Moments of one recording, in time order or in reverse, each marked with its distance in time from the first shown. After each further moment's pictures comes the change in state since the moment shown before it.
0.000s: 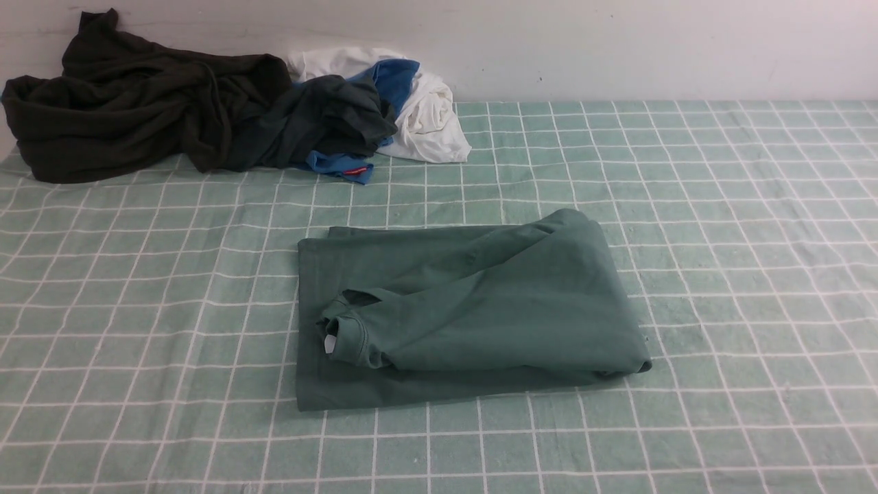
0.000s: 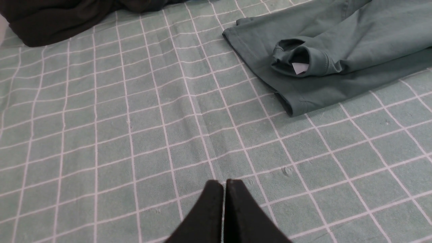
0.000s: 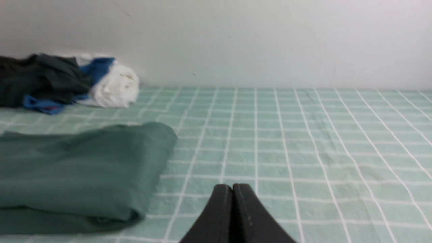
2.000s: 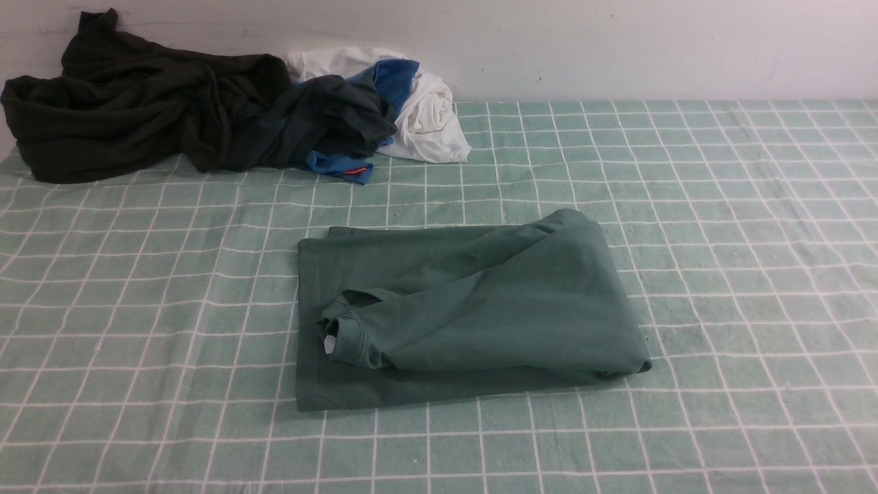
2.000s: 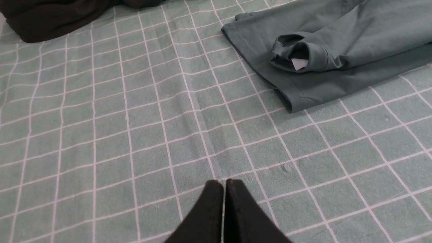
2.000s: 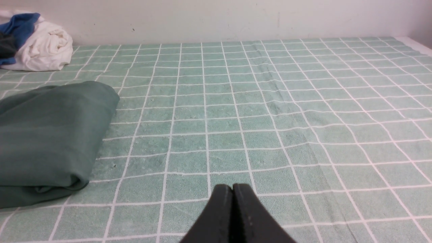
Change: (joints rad) right arm -0.120 -0.033 0.013 -0.020 0.118 0.031; left arm 0.000 0.000 0.002 -0.001 0.009 0.000
